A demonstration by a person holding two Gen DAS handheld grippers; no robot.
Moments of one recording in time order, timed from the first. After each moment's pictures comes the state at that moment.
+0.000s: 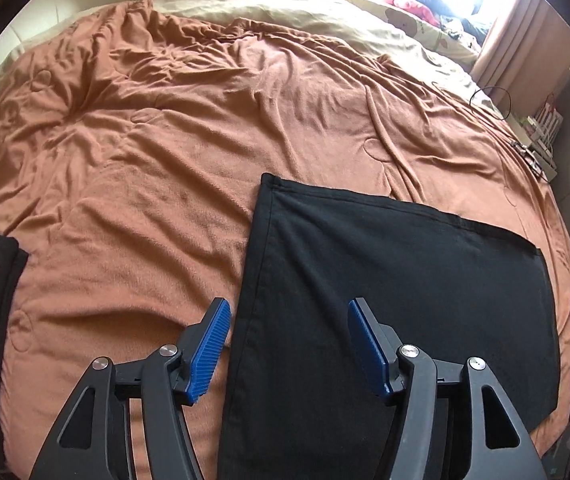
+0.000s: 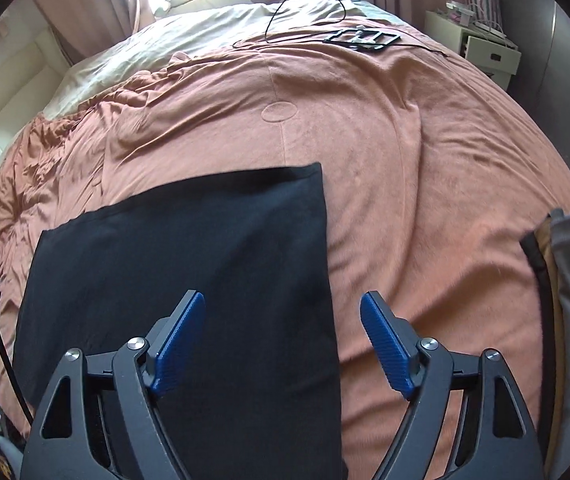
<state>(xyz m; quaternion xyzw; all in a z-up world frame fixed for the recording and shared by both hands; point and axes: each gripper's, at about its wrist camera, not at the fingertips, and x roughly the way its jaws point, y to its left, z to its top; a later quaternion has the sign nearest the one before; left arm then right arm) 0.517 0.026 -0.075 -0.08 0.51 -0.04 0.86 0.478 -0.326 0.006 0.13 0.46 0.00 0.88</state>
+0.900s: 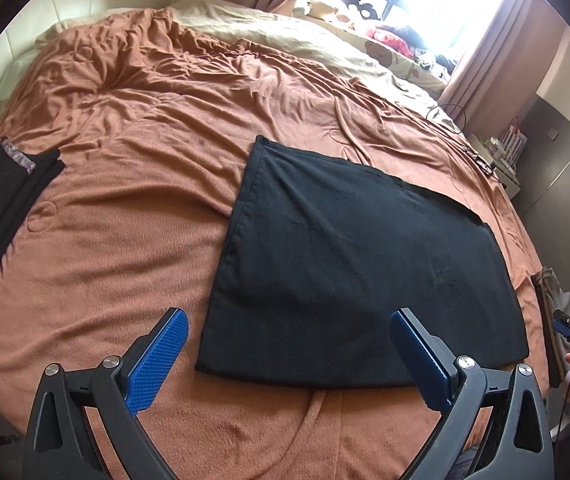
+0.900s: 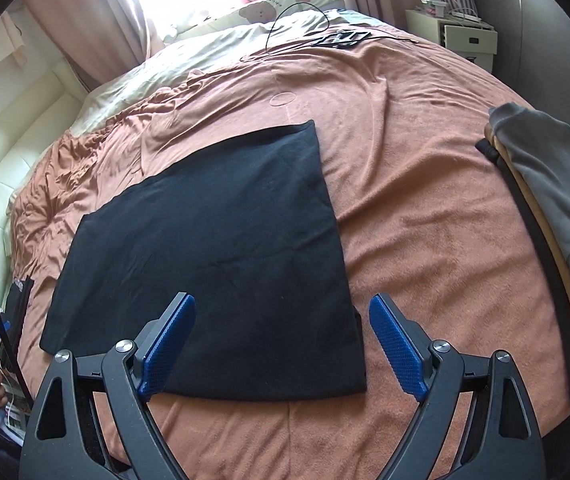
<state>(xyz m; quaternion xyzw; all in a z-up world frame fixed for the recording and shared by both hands) 0.352 0.035 -0.070 -0.12 0.45 -0.07 0.88 0.329 -0.324 0.004 0.20 0.41 0.02 0.89</state>
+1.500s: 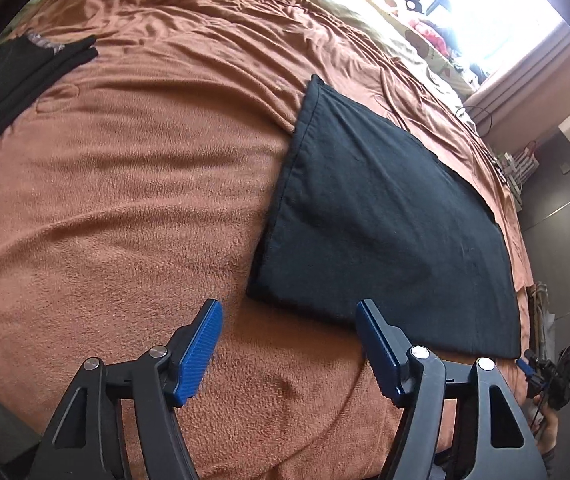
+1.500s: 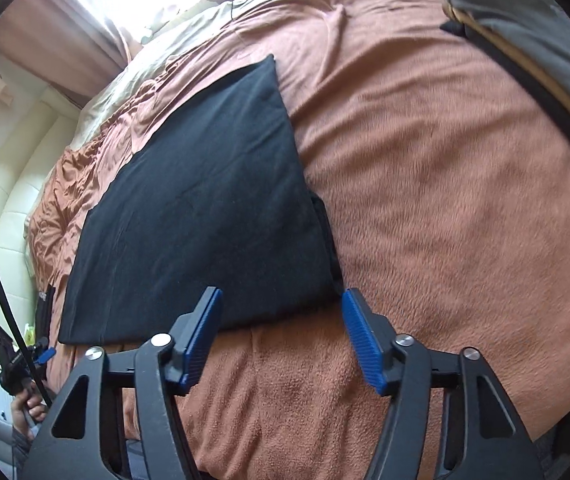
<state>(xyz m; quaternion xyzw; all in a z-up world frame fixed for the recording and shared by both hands) 0.332 0.085 -0.138 -0.22 0.51 -0.06 0.83 0.303 -0.351 -0.068 0.31 0.44 0.04 0.84</state>
